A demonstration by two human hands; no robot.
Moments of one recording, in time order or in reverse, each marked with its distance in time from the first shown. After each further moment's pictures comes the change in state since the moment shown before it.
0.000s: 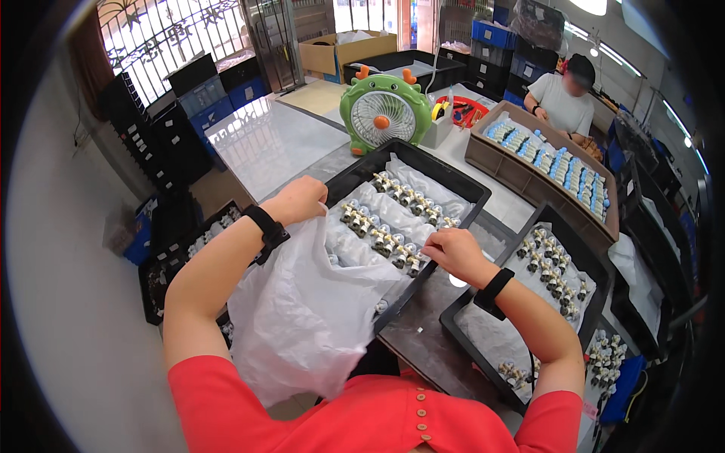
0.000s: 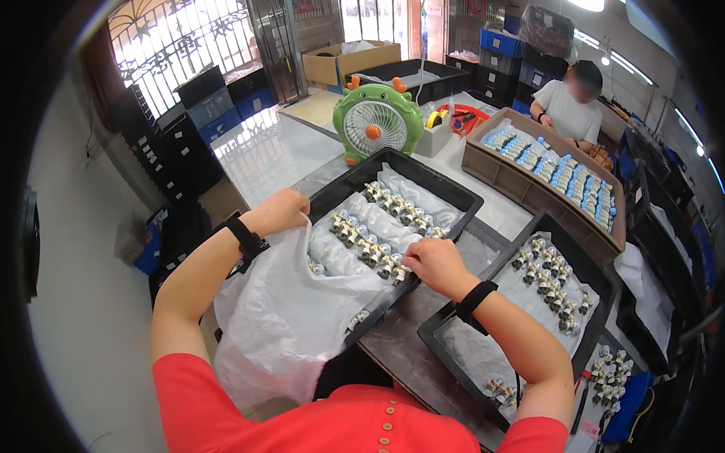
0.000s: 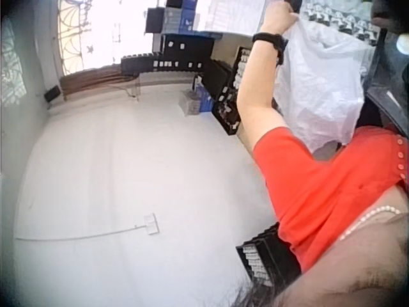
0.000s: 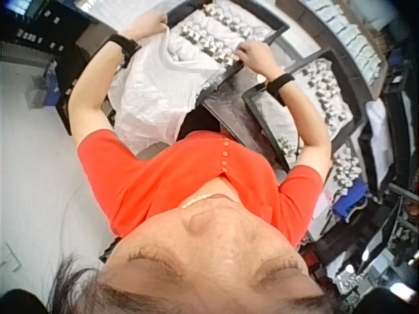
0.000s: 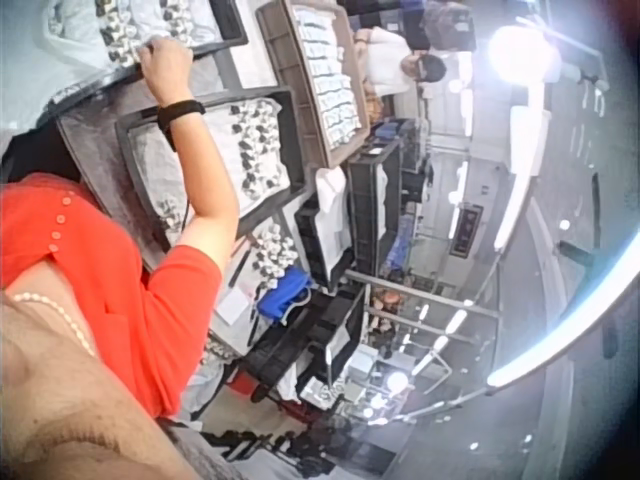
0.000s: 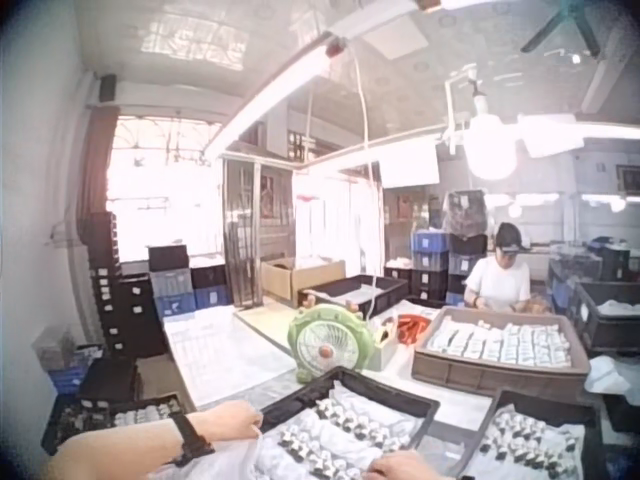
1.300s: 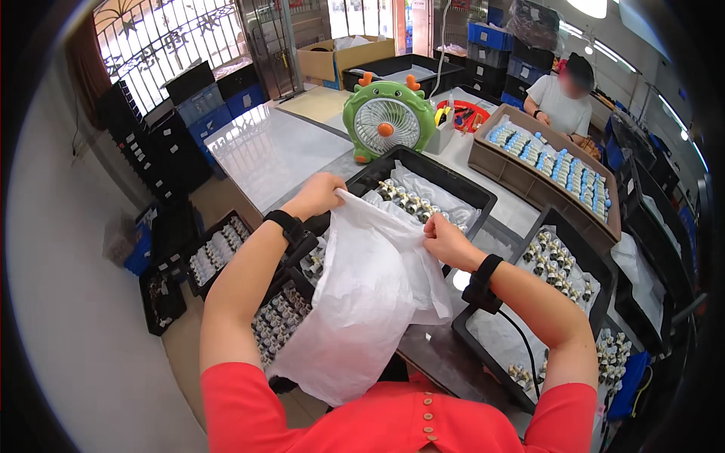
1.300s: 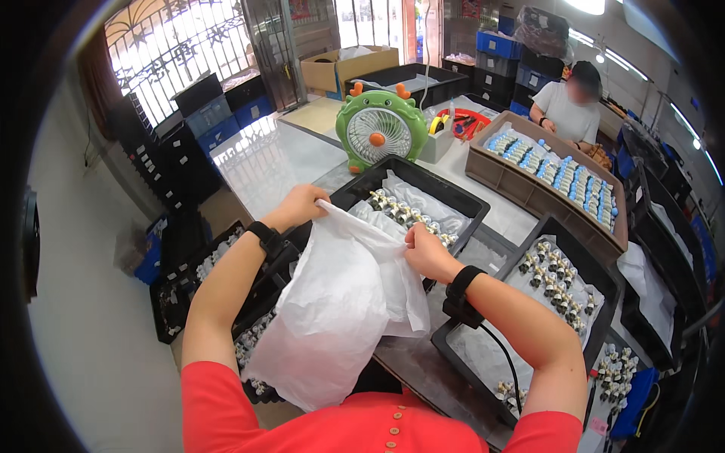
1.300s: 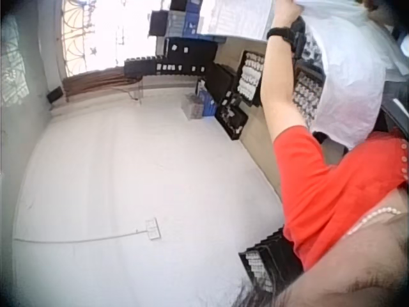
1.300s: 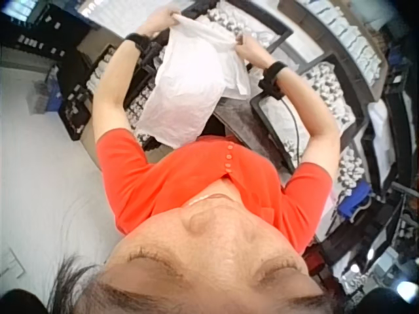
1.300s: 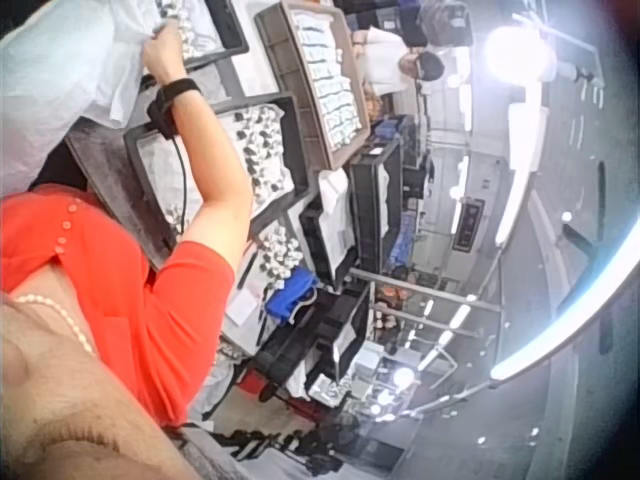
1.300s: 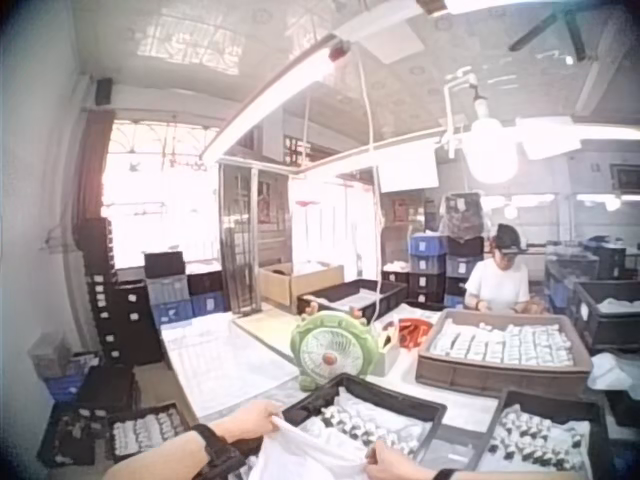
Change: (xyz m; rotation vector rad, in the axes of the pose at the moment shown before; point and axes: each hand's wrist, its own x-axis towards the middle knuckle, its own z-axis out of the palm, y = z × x) left_hand 0.042 -0.017 0.018 -0.432 0.143 -0.090; right_hand 0.041 -0.014 0.013 0.483 -0.019 0.425
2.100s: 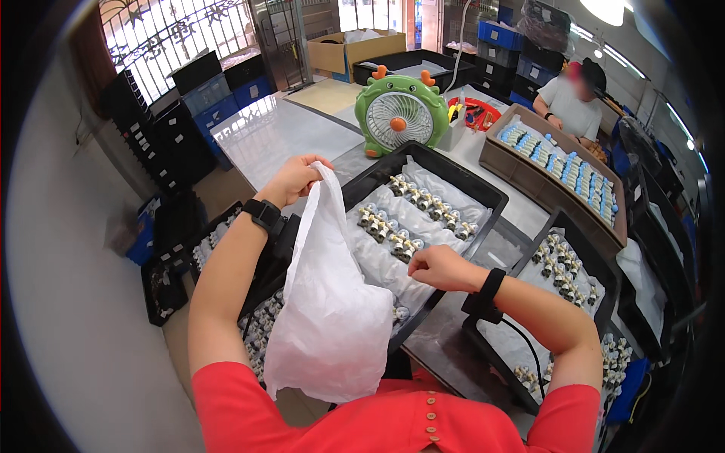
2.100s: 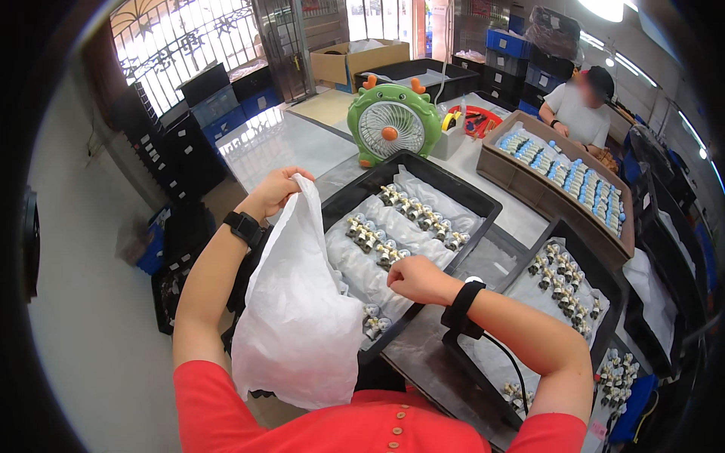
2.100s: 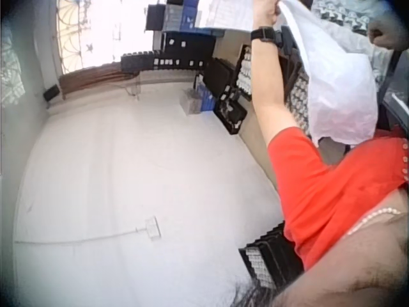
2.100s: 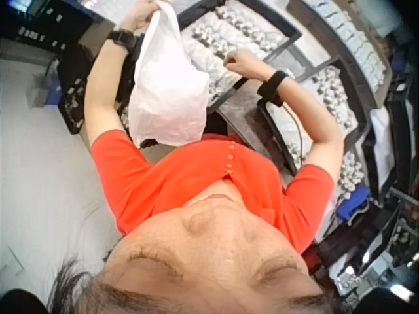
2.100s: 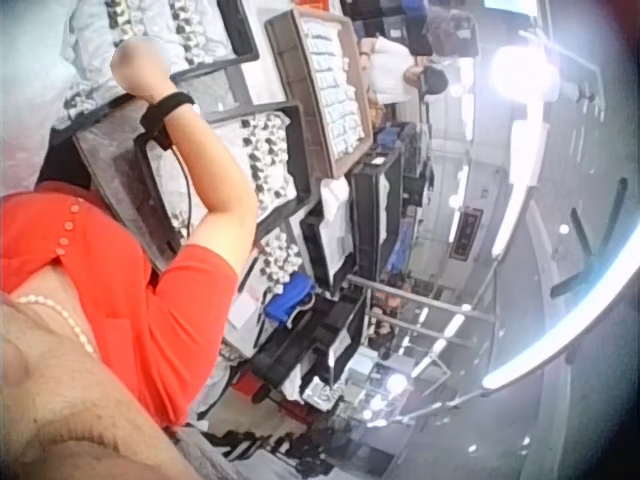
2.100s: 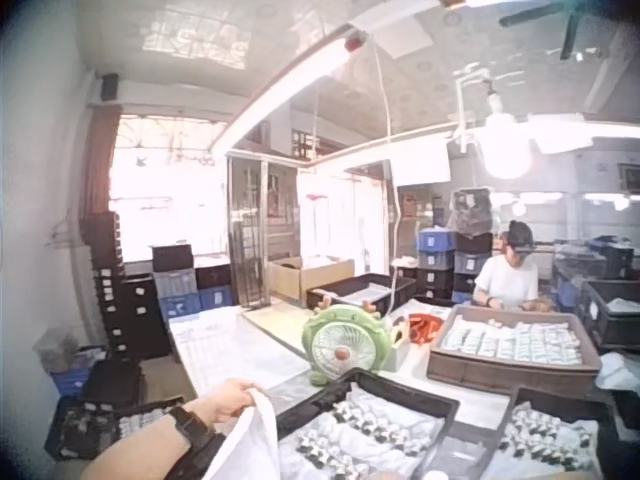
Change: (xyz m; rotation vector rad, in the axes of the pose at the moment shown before) left_hand -0.015 -0.030 -0.042 -0.907 0.016 -0.330; right_hand -0.023 -0.022 0.026 -0.220 -0.368 -0.157
